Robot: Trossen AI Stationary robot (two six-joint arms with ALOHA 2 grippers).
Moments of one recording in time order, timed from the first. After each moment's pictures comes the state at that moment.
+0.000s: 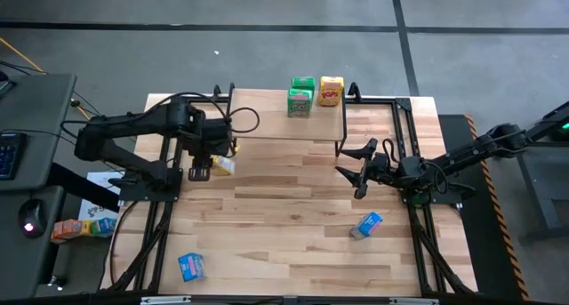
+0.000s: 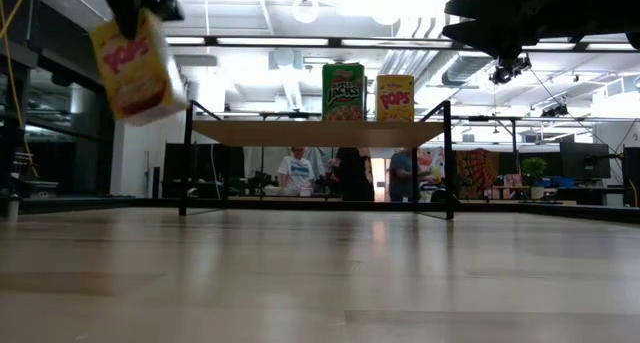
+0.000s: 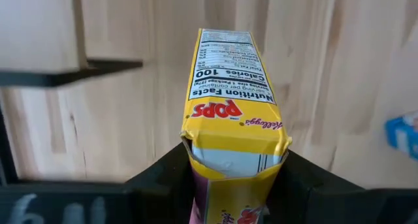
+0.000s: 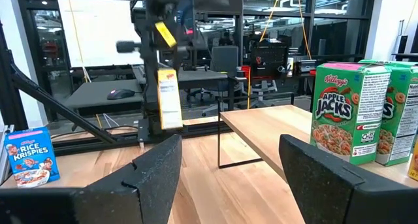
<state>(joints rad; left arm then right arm) 0.10 1.32 1.43 -1.57 -0.03 0.08 0.29 0.89 0.24 0.79 0.57 -0.05</state>
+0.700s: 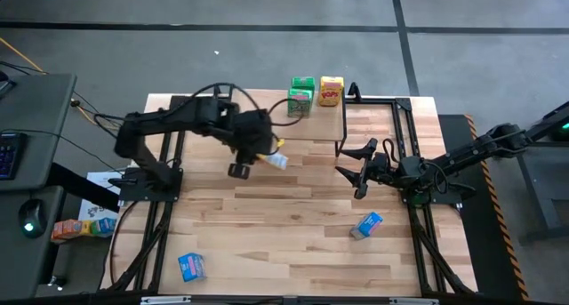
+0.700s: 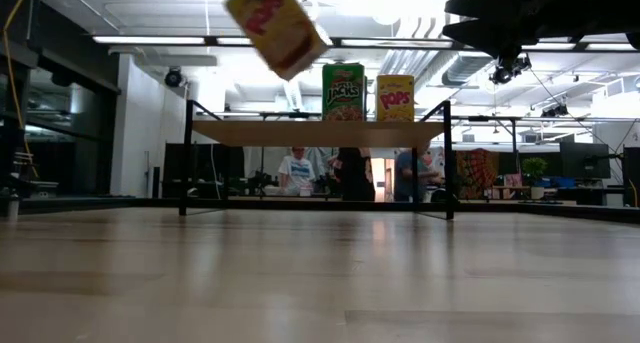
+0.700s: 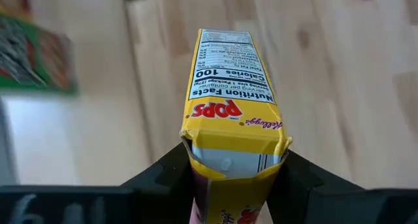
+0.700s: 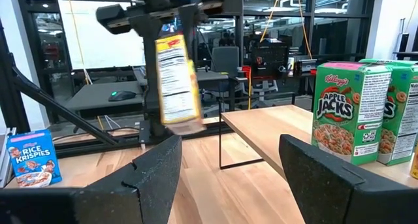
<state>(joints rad) 0.03 1.70 1.98 -1.44 -0.10 0.29 0.29 0.89 0.24 0.79 0.57 -0.04</state>
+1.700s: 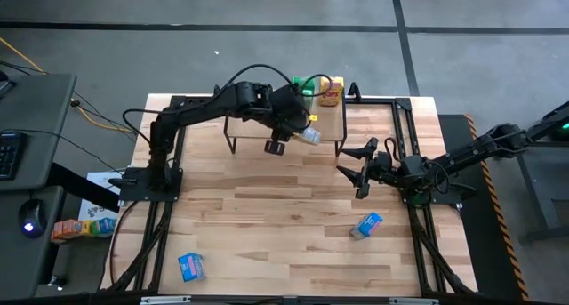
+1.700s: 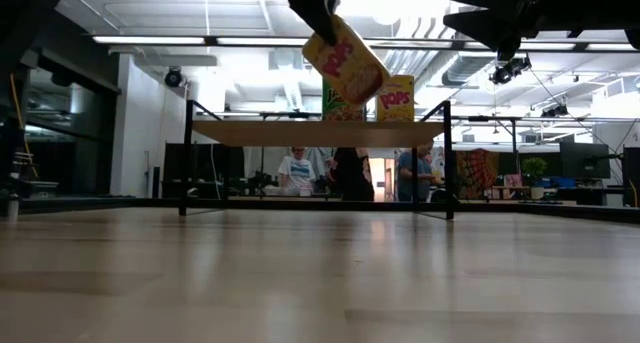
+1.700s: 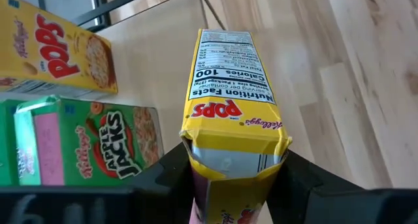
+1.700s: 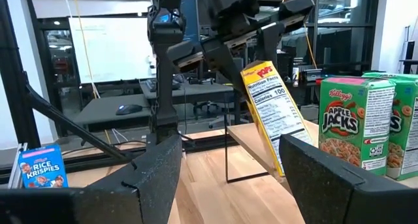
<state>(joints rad) 0.19 1.97 2.20 -1.25 -0.12 0.54 0.29 0.88 0.24 0.85 0.55 -0.05</state>
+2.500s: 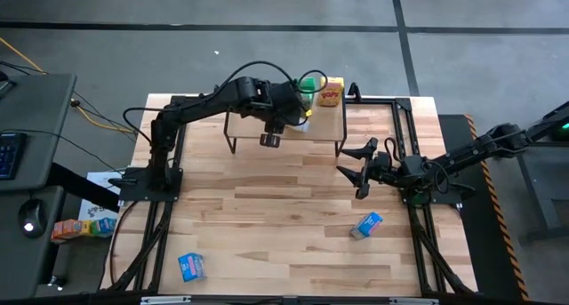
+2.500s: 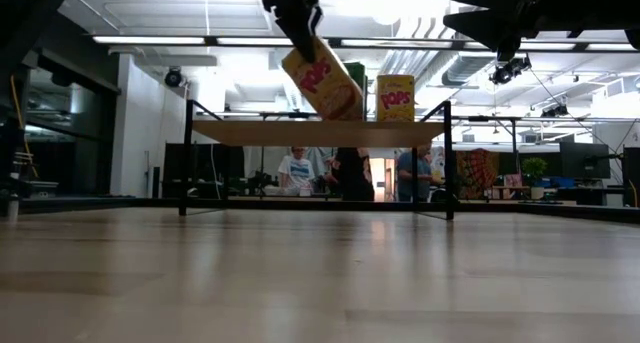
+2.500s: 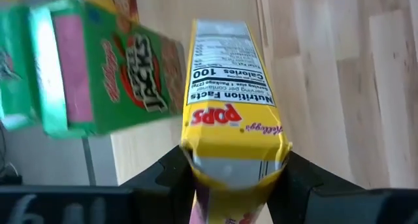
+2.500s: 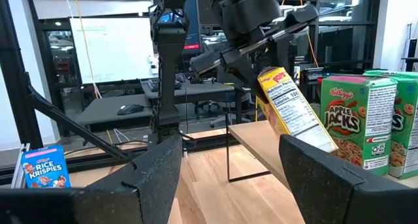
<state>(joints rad) 0.23 1.98 2.20 -1.36 -0.25 0.50 0.29 0.88 0.24 0.85 0.54 -0.04</state>
